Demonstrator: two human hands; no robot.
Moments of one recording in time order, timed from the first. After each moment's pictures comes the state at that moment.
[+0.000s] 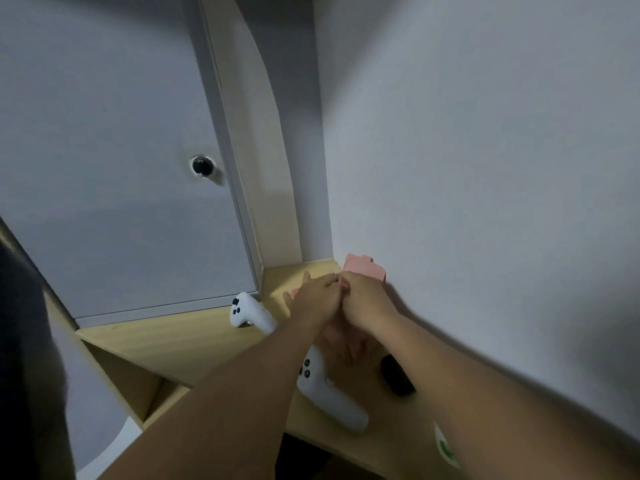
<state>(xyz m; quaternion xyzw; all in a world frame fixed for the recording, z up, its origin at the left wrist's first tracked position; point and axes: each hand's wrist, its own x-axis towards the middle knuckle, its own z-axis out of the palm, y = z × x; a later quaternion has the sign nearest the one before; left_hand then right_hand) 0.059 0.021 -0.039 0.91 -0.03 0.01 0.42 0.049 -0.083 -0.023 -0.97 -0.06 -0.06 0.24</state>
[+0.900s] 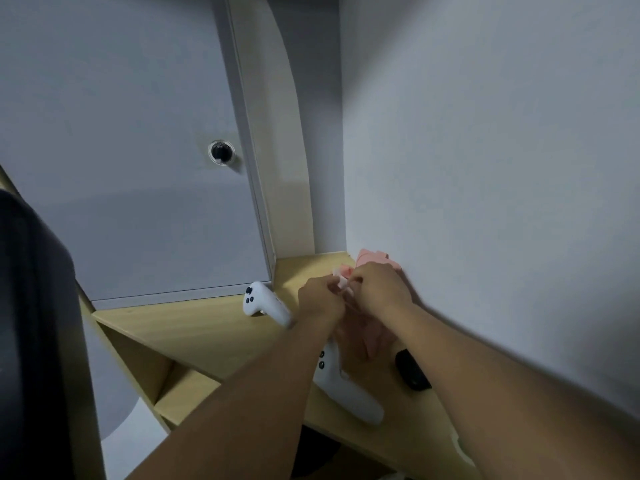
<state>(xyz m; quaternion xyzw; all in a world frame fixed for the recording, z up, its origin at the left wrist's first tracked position) 0.050 0.032 -0.057 0.87 0.04 0.11 0.48 0.065 -0.085 -0.033 -0.97 -0.05 -0.13 0.21</state>
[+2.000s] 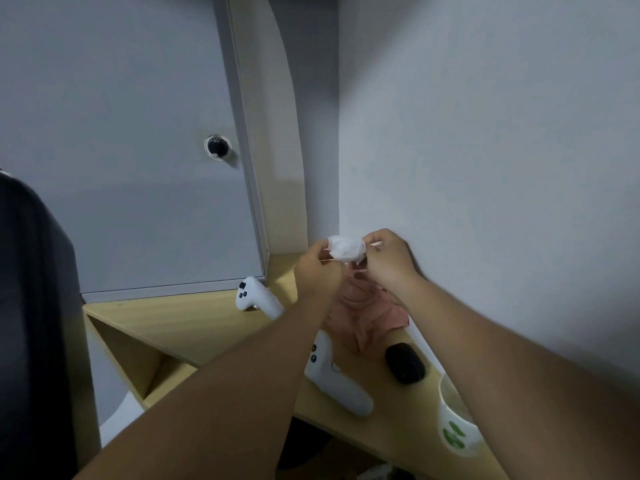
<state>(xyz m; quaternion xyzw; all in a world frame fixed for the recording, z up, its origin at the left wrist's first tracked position) 0.039 0.019 -0.011 0.76 0.05 0.12 0.64 0.056 -0.098 -0.001 -0.77 0.06 -0.11 0.63</state>
